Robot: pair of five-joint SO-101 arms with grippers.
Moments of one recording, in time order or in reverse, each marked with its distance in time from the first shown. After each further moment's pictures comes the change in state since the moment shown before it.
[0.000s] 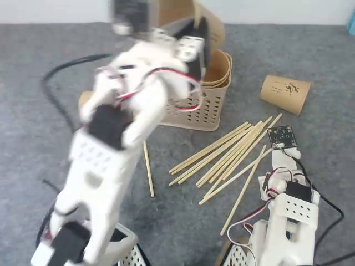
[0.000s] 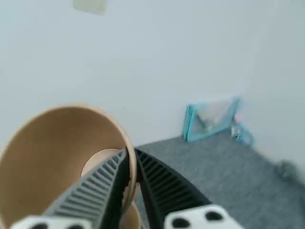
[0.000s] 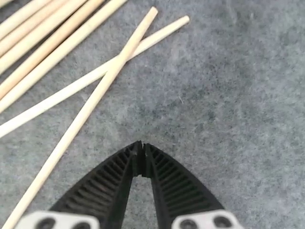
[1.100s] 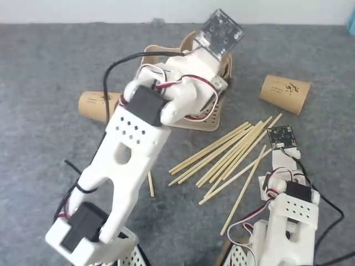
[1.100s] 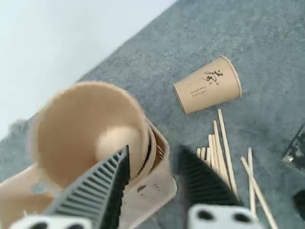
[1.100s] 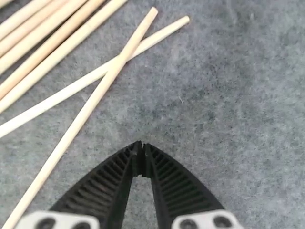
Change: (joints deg) left arm 1.3 10.2 -3.8 18.8 -20.6; right arm 0.0 0.0 0.0 0.0 0.0
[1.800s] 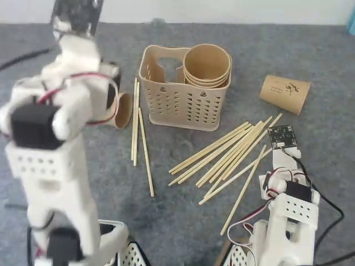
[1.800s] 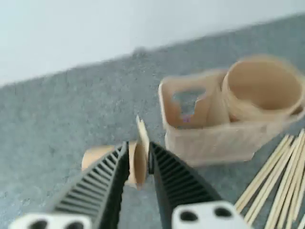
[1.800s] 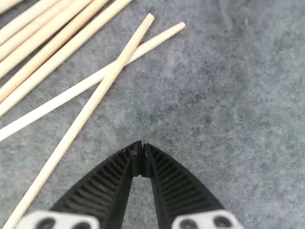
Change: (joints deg) left arm -28.7 -15.8 -5.5 24.6 1.8; right arm 0.0 0.0 0.0 -1.1 0.0
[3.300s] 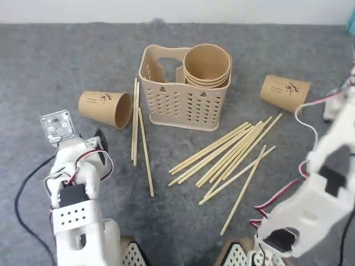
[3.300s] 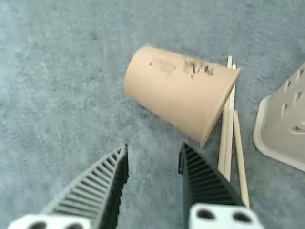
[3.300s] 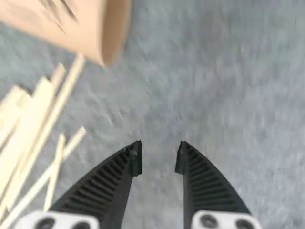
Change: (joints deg) left arm -20.4 -41.4 101.6 -61.8 12.5; right arm 10.6 78.9 -118.8 46.9 -6.7
